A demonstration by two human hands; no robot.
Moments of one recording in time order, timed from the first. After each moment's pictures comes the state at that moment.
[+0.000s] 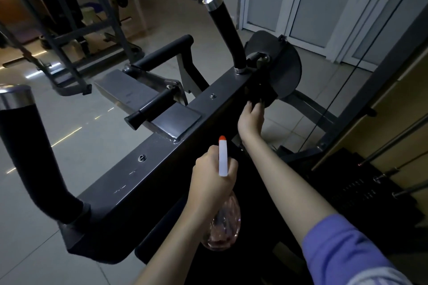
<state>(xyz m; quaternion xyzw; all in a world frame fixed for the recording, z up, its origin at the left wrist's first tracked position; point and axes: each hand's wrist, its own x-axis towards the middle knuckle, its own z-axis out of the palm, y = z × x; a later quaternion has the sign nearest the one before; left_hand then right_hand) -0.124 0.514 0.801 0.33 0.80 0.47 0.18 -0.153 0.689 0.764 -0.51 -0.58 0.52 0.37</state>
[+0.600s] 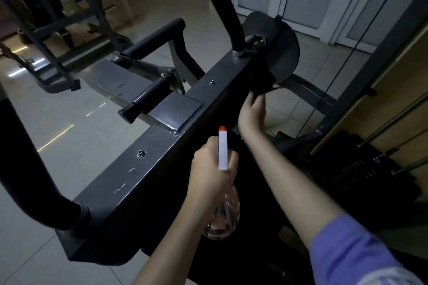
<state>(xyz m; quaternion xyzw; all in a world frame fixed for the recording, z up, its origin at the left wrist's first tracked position) -0.138 0.506 0.789 0.35 0.78 0.48 0.20 -0.149 0.678 0.750 -0.54 -0.57 0.50 0.38</state>
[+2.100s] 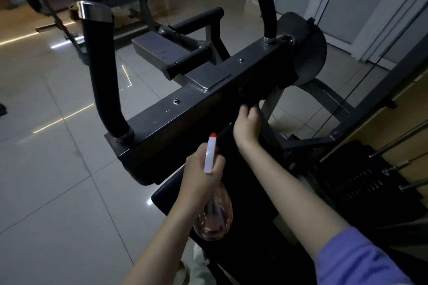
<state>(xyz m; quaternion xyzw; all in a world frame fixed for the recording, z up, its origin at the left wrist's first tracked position) -0.096 0.407 0.773 0.27 0.77 0.55 0.18 -0.119 0.565 0.742 -0.46 -0.61 0.56 0.32</state>
